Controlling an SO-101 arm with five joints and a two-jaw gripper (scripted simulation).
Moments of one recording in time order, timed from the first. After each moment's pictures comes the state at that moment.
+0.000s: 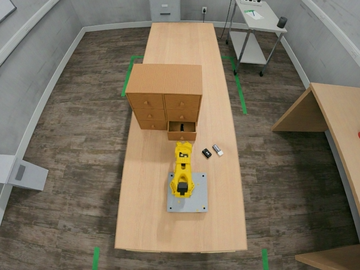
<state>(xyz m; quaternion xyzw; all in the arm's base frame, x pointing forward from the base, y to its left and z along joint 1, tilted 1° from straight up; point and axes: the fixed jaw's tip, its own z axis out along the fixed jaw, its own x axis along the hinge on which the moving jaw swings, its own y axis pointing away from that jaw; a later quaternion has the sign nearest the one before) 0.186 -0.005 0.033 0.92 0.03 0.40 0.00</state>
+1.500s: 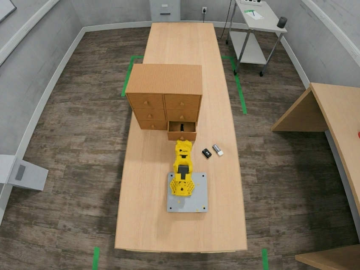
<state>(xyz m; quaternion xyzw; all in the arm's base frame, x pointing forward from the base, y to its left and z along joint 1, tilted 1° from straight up) 0.203 -0.004 0.015 0.92 0.03 0.39 0.00</state>
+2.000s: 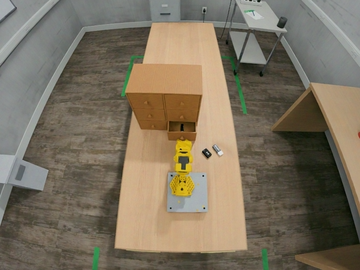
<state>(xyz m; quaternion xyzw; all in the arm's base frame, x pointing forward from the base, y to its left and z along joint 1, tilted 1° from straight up) 0.210 -0.004 0.004 0.92 0.03 0.39 0.00</state>
